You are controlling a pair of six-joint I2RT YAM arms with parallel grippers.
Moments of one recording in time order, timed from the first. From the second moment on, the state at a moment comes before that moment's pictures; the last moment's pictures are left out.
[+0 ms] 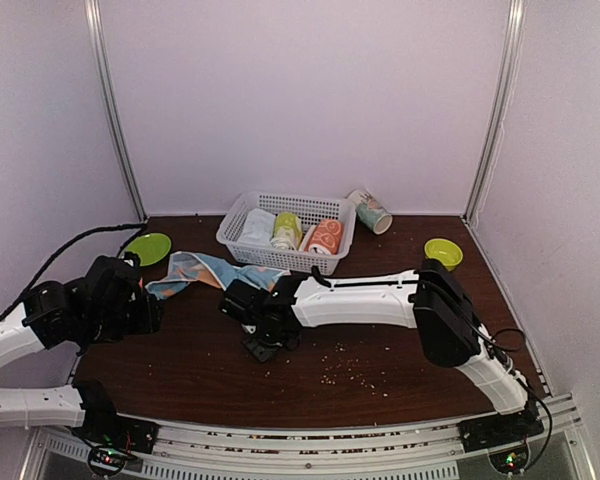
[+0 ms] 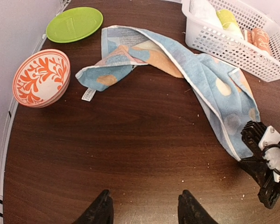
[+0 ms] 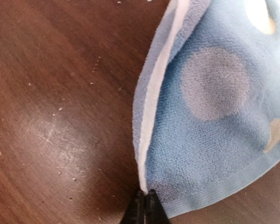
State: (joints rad) left arm -0.79 0.75 0.70 -0.83 -0.48 -0.73; right arm 1.17 2.42 2.04 -0.82 0.25 0.32
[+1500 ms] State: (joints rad) left arm -0.78 1.71 1.20 -0.52 -0.20 -0.59; right arm 1.44 1.34 0.66 -0.54 -0.05 0.58
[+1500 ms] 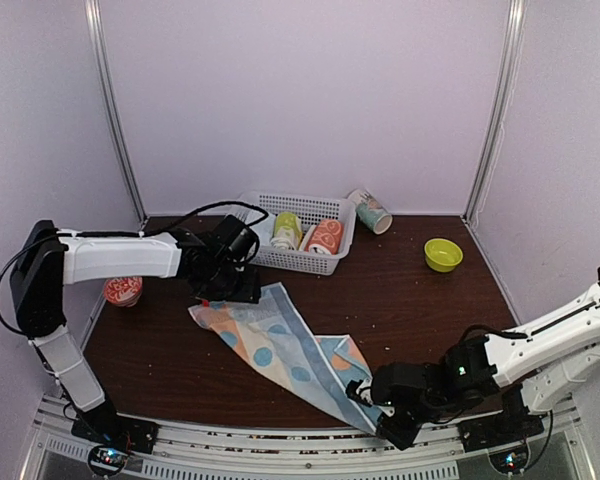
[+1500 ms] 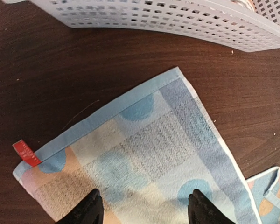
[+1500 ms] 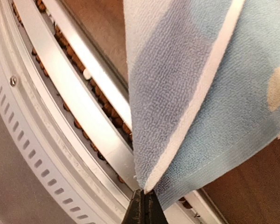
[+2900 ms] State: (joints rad) left arm -0.91 2.30 1.75 -0.65 -0.43 -0.52; right arm 1.66 1.52 0.83 -0.74 0.07 0.59
